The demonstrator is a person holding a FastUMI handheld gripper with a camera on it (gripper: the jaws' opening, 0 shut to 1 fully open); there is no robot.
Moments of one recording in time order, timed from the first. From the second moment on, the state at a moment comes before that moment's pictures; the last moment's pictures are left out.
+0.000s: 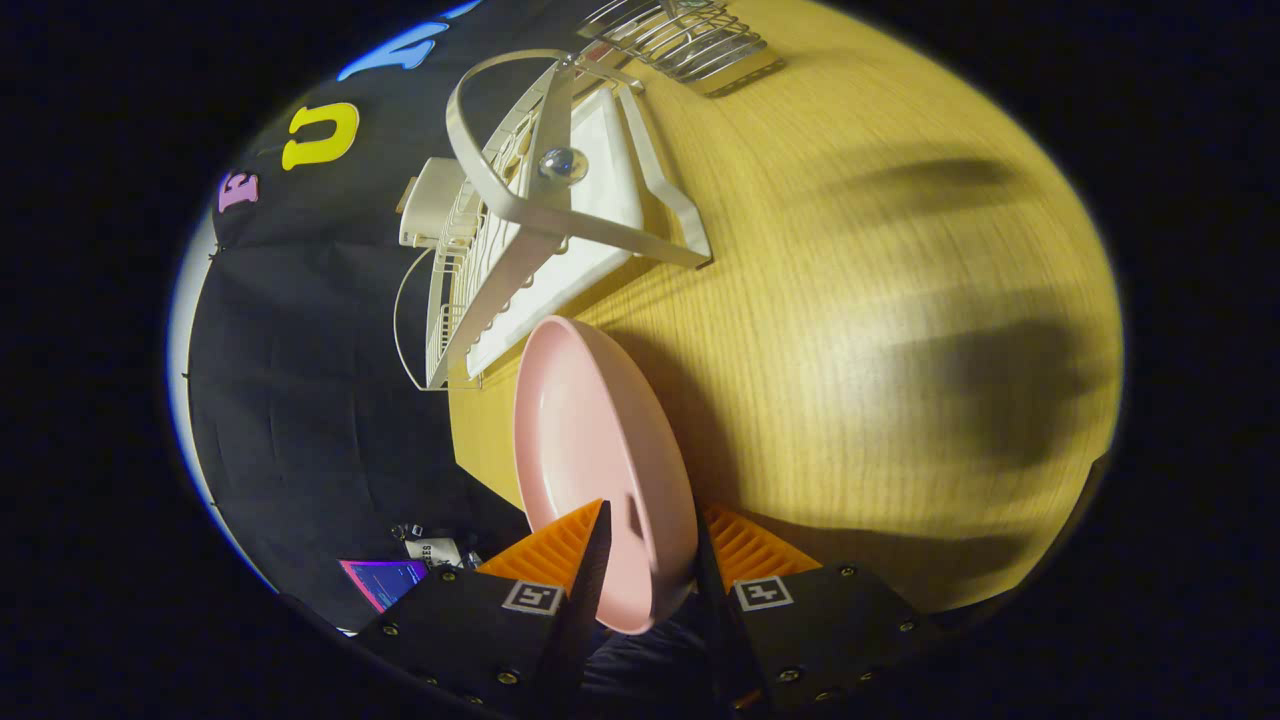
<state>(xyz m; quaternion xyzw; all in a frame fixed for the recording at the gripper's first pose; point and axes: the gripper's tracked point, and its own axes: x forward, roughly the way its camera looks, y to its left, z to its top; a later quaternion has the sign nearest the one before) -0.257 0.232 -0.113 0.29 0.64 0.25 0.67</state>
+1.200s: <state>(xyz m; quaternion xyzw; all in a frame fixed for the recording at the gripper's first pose) -0.030 0.100 0.015 0.26 0.21 0.05 0.94</state>
